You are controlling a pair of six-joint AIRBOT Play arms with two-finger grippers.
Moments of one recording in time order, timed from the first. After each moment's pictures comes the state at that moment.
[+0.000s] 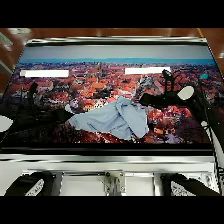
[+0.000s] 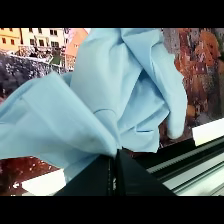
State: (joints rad) left arm -0.08 -0.77 0.68 0.73 -0.94 -1.34; right arm 0.07 -1.26 1.02 -1.03 0.93 1.39
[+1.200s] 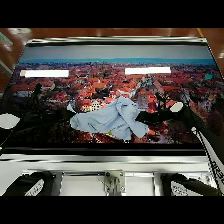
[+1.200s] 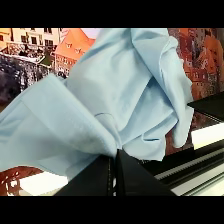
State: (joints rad) left arm -0.10 -0.84 0.67 0.72 -0.87 -1.34; right arm 0.07 -1.34 0.78 -0.87 0.91 1.33
